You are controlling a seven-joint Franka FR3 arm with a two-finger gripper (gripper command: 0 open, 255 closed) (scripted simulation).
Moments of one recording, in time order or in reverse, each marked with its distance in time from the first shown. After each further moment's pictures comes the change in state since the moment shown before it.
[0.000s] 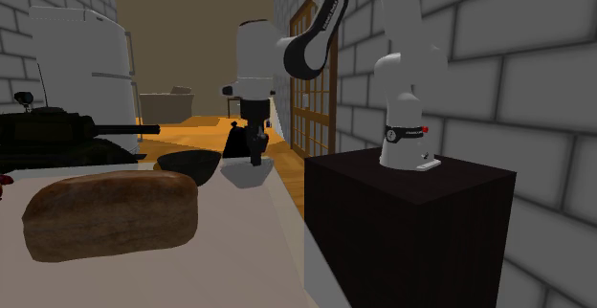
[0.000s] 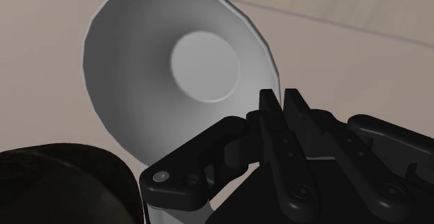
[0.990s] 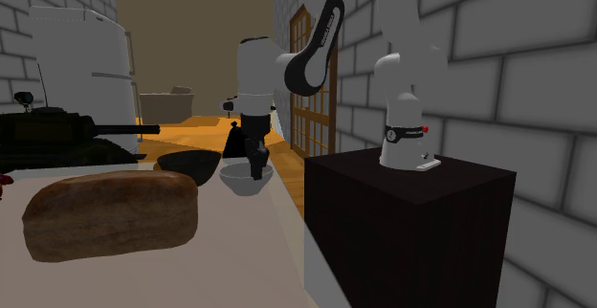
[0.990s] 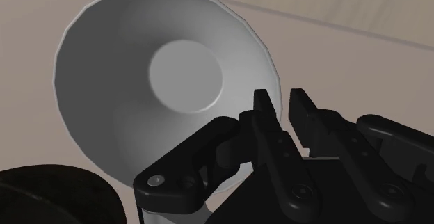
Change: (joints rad) arm 0.004 0.086 -0.009 0.003 -0.017 0.083 0.018
